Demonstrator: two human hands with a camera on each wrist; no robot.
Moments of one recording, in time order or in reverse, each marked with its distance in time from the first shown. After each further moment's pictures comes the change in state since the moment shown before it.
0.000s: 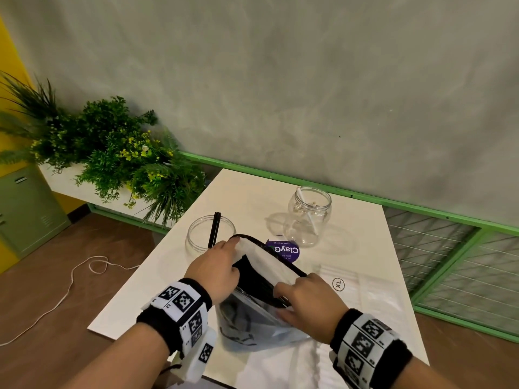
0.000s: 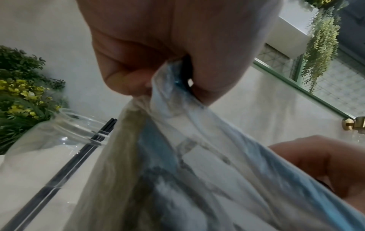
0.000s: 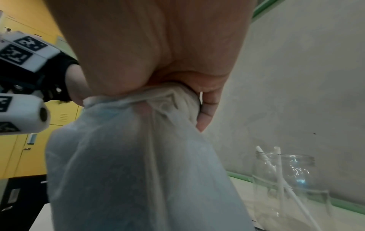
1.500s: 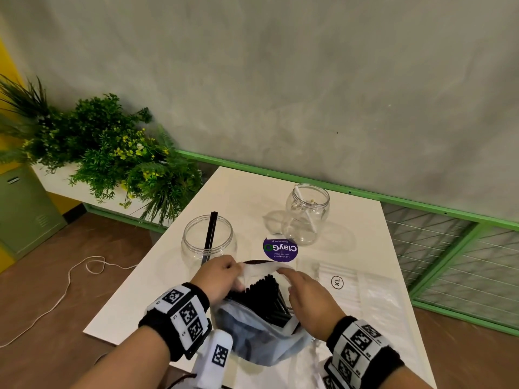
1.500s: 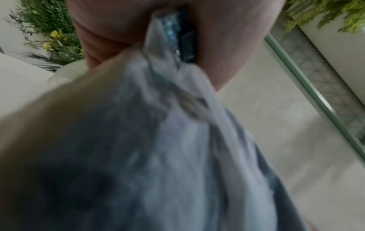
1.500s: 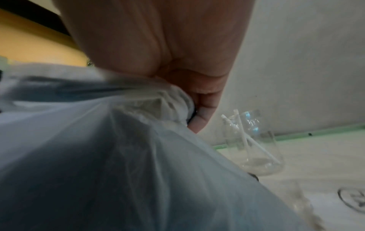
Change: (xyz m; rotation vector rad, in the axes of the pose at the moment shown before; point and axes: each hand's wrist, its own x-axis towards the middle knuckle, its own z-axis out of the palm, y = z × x) left_hand 0.009 -0.005 0.024 -0.658 -0.086 -0.262; right_hand 0.008 0.015 0.037 0.520 0.140 0.216
